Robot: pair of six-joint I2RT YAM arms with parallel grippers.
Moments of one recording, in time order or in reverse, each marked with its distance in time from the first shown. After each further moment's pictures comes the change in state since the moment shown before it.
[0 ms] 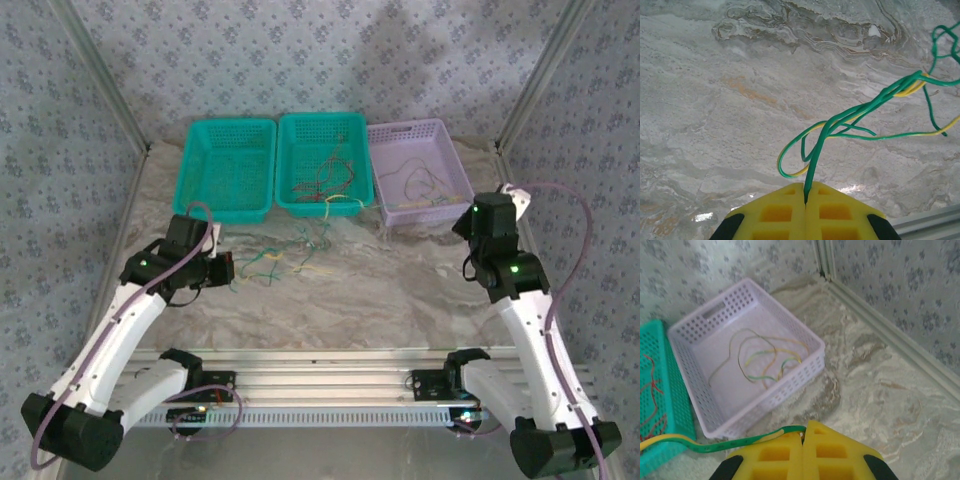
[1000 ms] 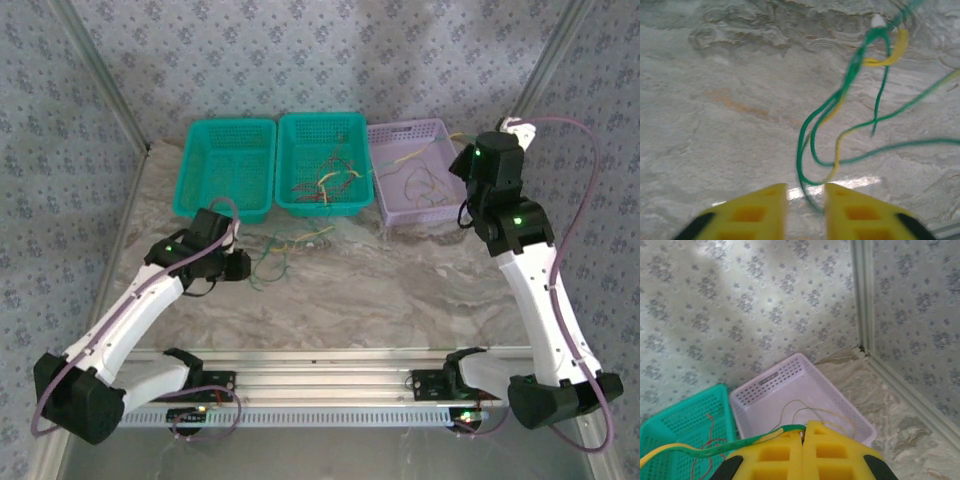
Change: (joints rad) left arm -0.106 0.151 -0.001 0.108 -0.049 -0.012; right arm 0.083 0.270 0.408 0.091 0.058 -0.103
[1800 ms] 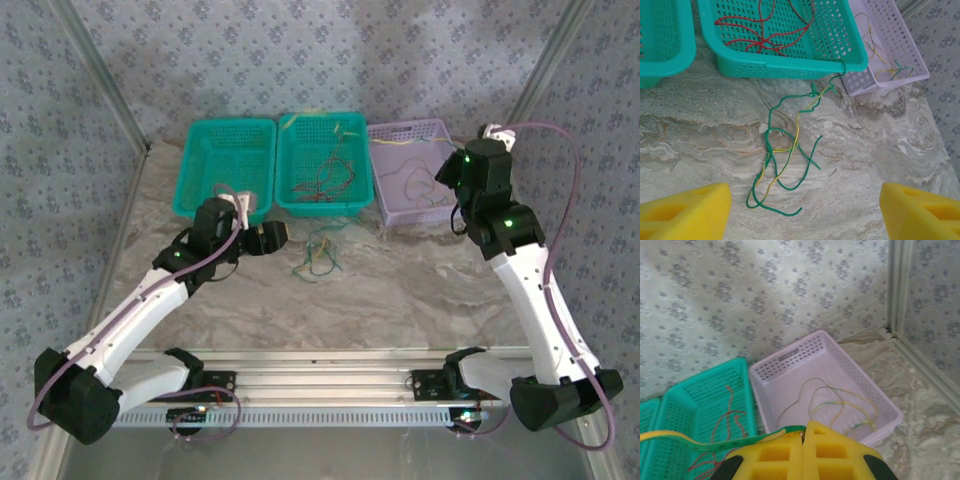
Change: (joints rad) left arm -0.057 -0.011 -0.053 0.506 0.111 -0.166; right arm 0.025 -0.012 -0.077 0.021 -0.066 0.008
